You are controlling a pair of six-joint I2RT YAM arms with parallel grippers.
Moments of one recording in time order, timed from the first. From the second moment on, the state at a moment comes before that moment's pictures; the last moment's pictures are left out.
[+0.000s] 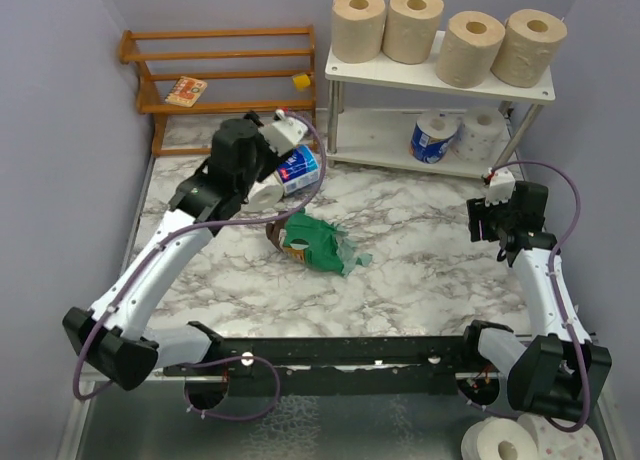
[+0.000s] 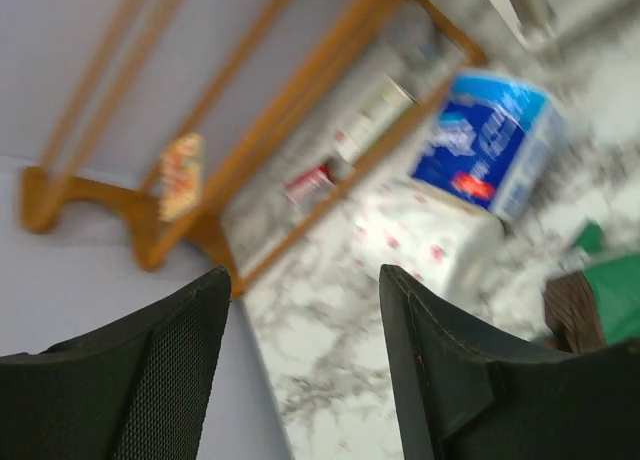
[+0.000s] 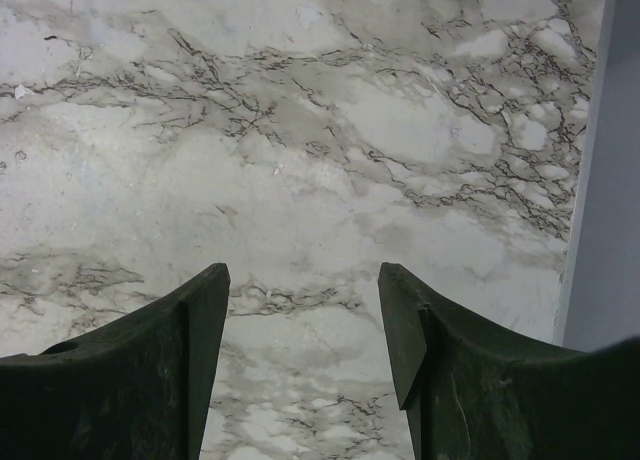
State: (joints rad) left arm -0.53 1.22 1.41 -0.46 -0.34 0.59; right arm -0.21 1.03 0.71 -0.41 -0.15 -0.36
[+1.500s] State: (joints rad) left arm -0.45 1.63 0.99 -0.08 -0.33 0.76; right arm -0.27 1.03 0.71 -0.41 -0.13 -0.36
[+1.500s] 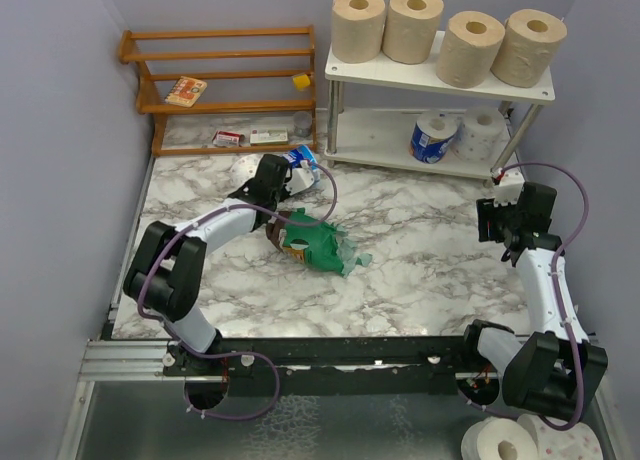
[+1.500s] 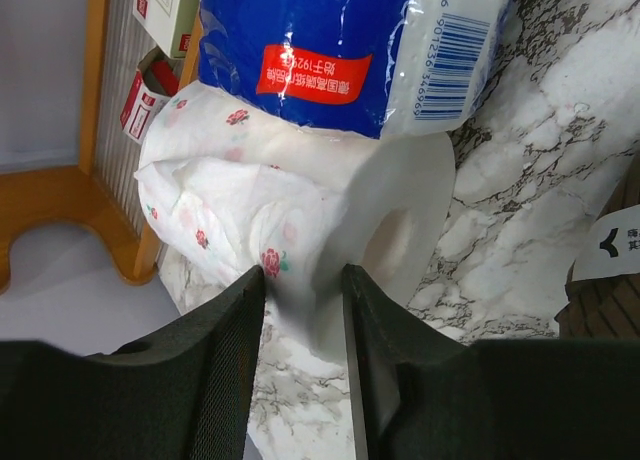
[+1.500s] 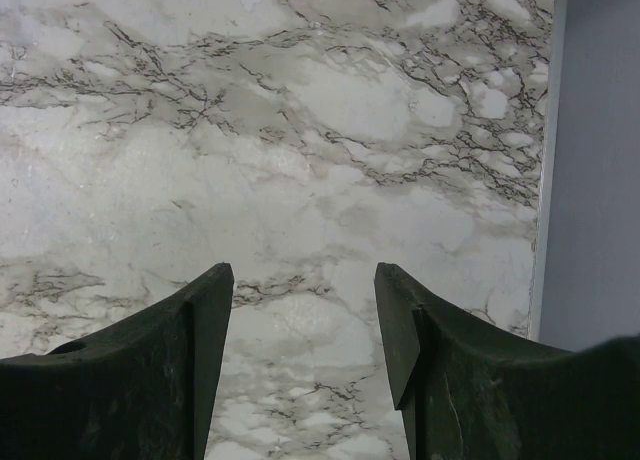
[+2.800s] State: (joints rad) left arm -0.40 1.47 1.76 -0.75 0.23 -0.23; right arm -0.28 1.03 0.71 -0.41 -0.12 -0.36
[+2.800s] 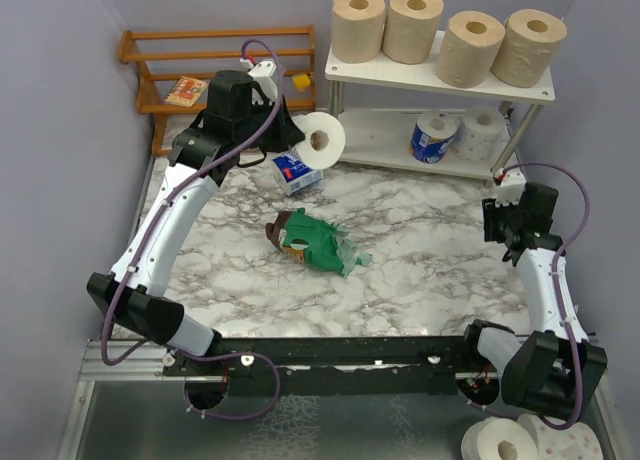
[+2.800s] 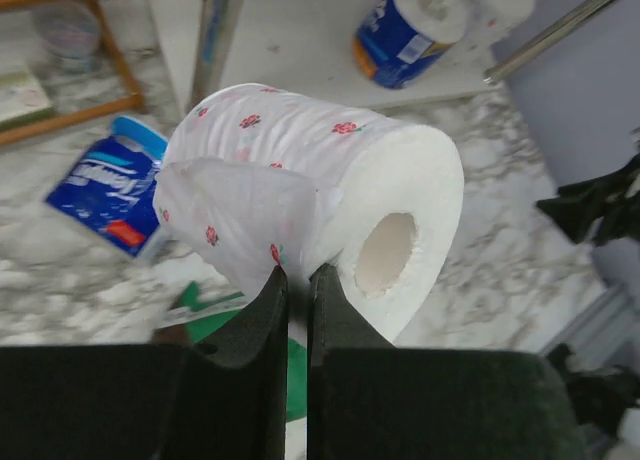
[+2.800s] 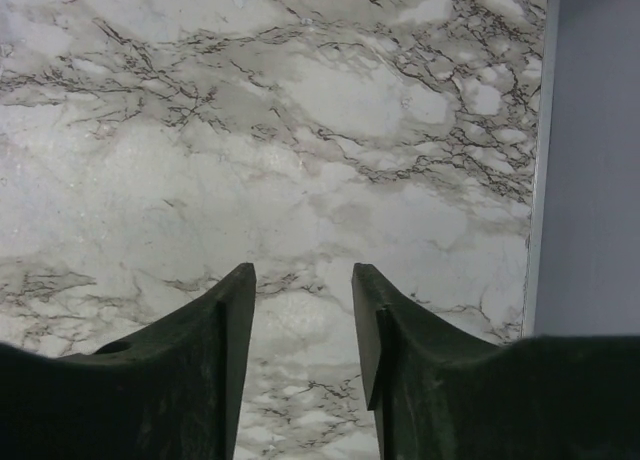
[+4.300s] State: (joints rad) left arm -0.61 2.17 2.02 -0.45 -0.24 -1.54; right arm -0.35 1.10 0.71 -0.41 -0.12 -0.37
